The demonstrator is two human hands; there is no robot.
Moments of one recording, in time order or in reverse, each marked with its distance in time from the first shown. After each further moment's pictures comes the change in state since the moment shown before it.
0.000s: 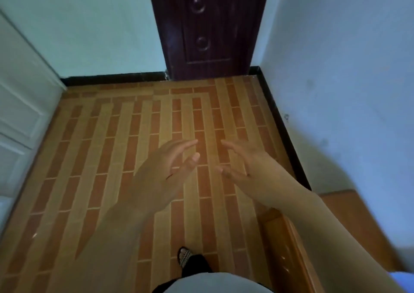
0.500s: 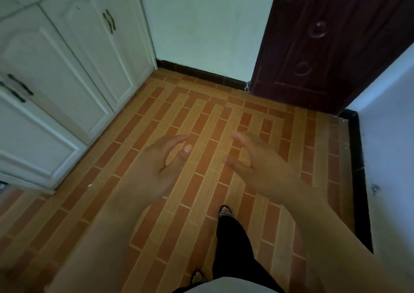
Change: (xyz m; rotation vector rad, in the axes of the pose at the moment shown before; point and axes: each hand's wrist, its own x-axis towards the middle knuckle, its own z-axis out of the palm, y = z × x) left_hand 0.020 -0.152 -0.149 -0.026 0.409 -0.329; right_hand 0.226 -0.137 0.063 -0.022 -0.216 -0.365
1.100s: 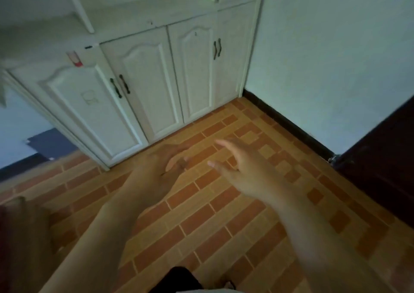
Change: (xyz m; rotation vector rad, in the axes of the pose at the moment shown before) left_hand 0.167 -0.080 -0.100 0.106 0.374 -0.408; right_hand 0.316 -0.079 -0.007 -0.045 -0.392 -0.486
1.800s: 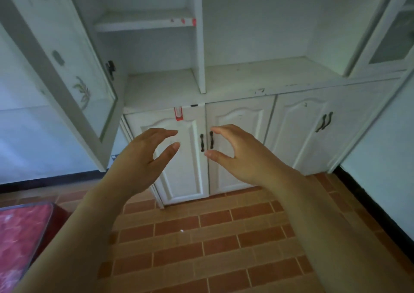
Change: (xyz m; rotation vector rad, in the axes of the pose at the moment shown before) left_hand 0.178 -0.195 -0.256 0.281 0.463 -0.173; right_hand 0.395 -0.180 0.021 -0.061 -0.130 -0.554
